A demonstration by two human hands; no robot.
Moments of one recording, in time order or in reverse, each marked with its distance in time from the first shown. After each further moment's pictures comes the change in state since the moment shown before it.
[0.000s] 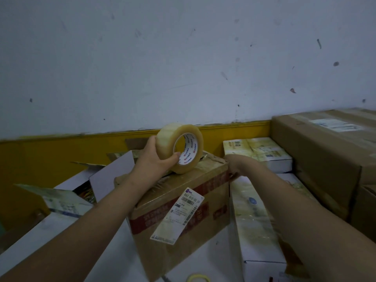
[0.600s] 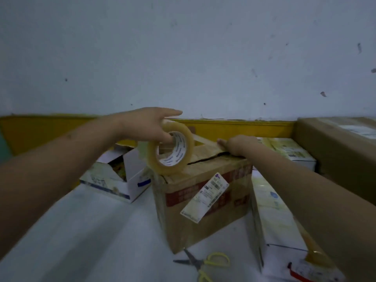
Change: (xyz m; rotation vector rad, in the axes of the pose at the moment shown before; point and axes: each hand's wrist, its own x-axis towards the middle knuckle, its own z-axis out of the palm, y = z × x) left_hand -0.009 0.065 -0.123 0.661 -0.429 0.008; right_hand -0.013 -0.077 0.014 -0.896 0.212 -0.088
